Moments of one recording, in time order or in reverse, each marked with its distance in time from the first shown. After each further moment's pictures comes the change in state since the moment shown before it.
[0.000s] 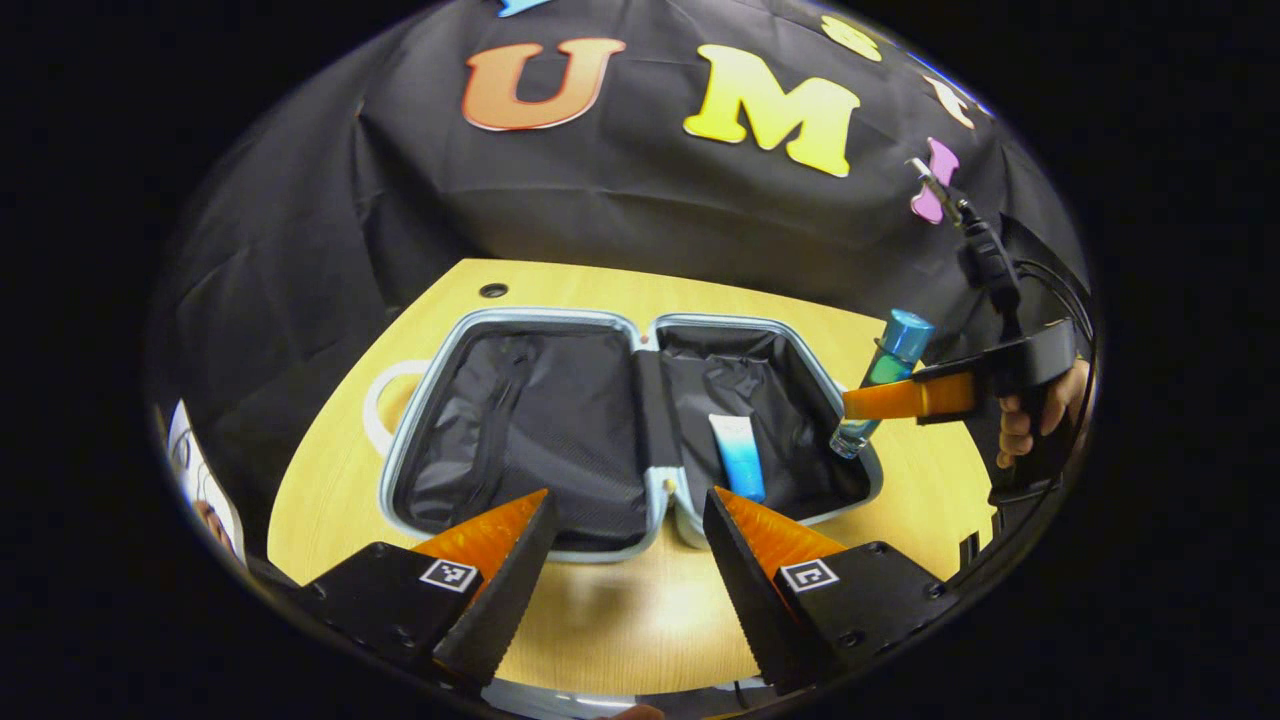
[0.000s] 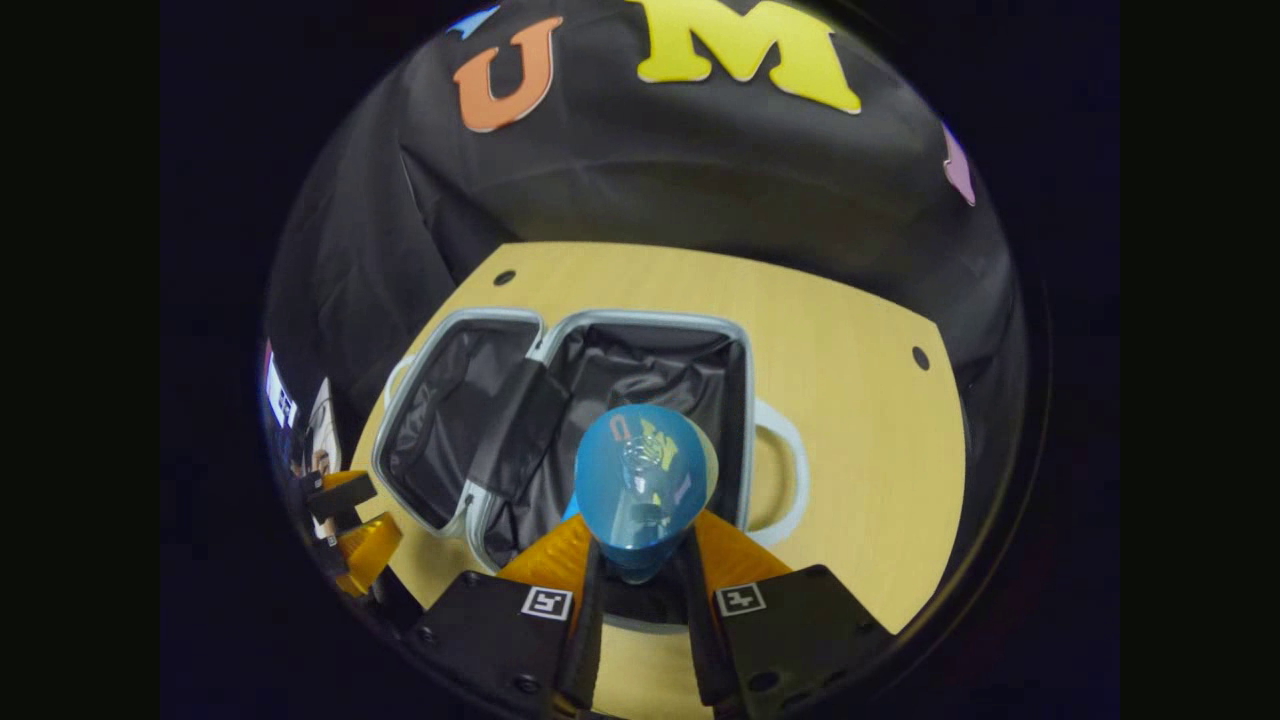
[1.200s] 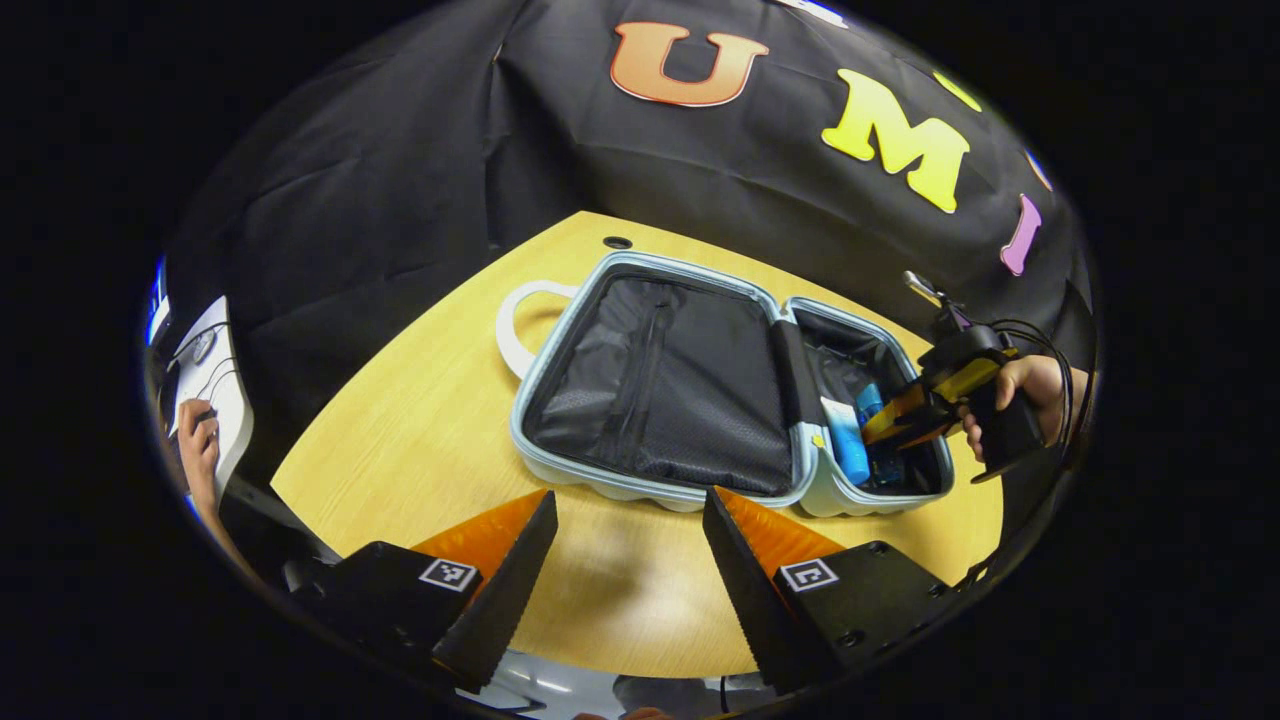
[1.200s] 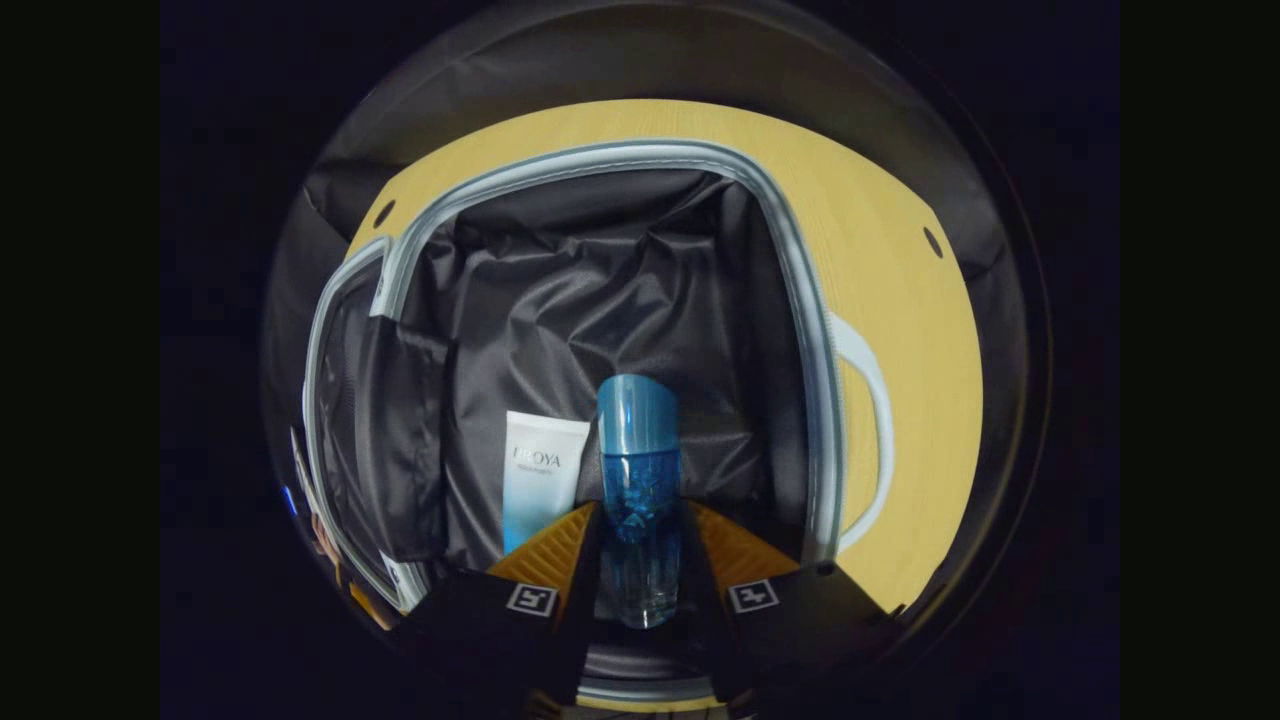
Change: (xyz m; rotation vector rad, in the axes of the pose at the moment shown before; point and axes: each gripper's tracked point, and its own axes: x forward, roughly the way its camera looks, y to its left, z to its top) left arm -0.001 0.106 -0.039 -0.168 0.035 0.185; right arm 0.098 -0.013 -0.030 0.228 0.357 -0.174
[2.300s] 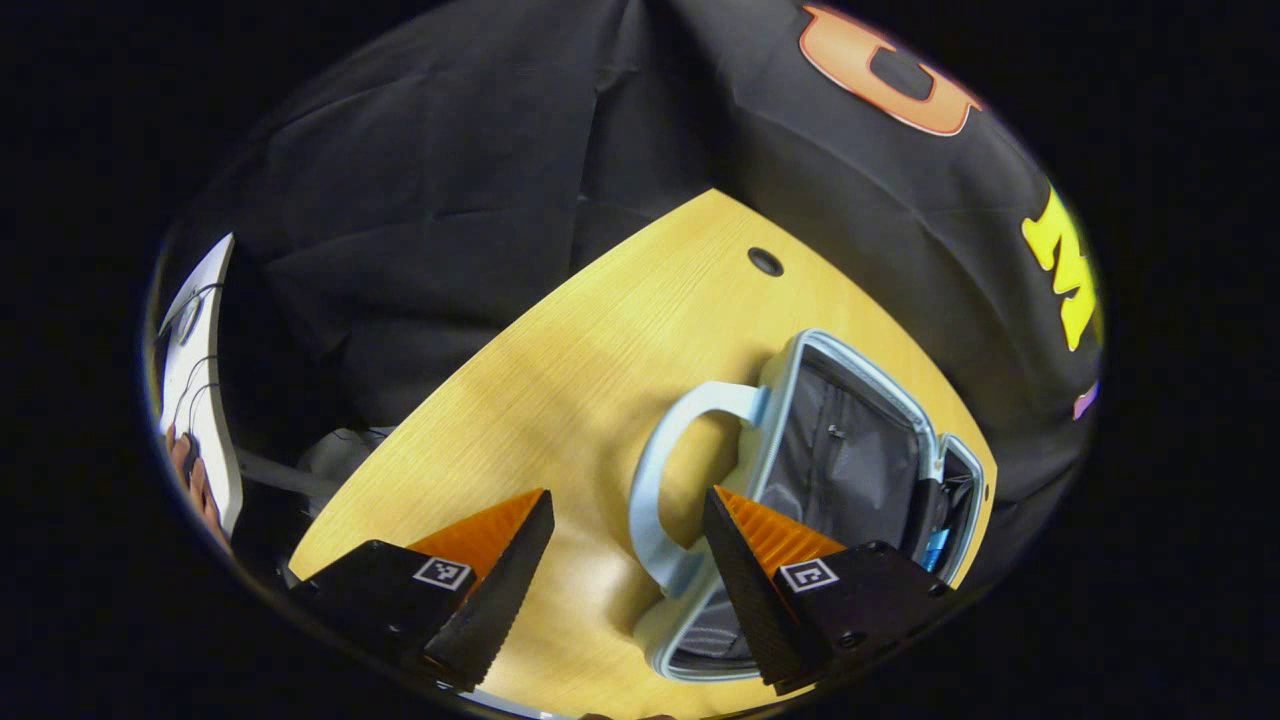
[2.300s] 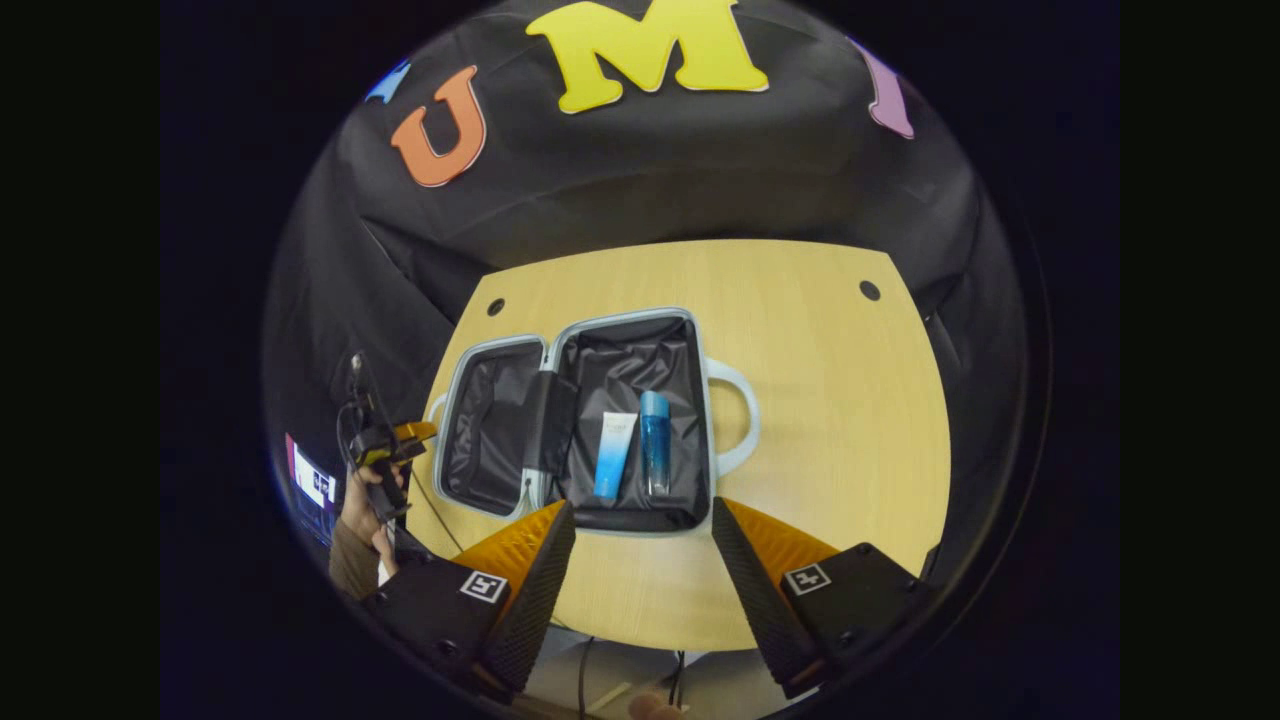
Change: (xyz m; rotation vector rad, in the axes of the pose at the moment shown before) left arm 0.138 0.114 0.104 -0.263 0.231 0.089; right arm -0.242 -0.047 -0.059 0.016 -0.282 0.213
